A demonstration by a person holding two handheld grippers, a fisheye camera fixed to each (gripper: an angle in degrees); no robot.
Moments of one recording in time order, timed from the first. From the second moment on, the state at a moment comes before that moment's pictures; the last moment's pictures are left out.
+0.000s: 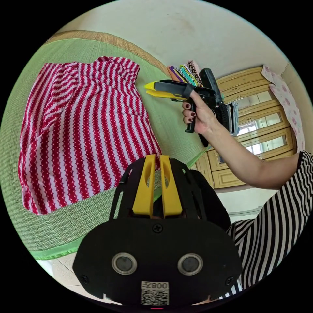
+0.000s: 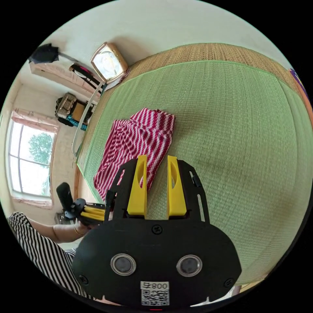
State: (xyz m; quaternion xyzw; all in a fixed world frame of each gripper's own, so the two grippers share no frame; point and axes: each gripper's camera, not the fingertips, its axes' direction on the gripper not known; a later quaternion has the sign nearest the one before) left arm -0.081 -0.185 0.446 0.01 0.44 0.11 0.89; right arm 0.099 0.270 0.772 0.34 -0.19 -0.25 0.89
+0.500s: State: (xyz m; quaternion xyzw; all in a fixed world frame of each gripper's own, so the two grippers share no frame) left arm -0.057 -0.176 0.478 -0.01 0.44 0.13 0.89; right arm 0.111 0.194 0.695 0.30 -0.18 -0.26 0.90
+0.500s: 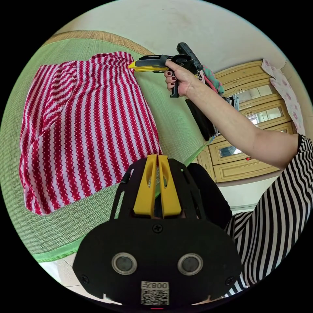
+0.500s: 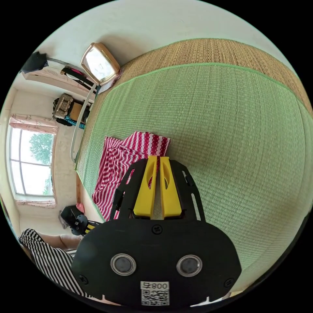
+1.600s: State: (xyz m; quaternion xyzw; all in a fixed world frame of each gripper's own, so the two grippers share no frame) left arm -0.223 -0.139 0.532 0.04 0.39 -0.11 0.91; right arm 0.136 0.369 0.777 0.24 -0.17 -0.30 0.91
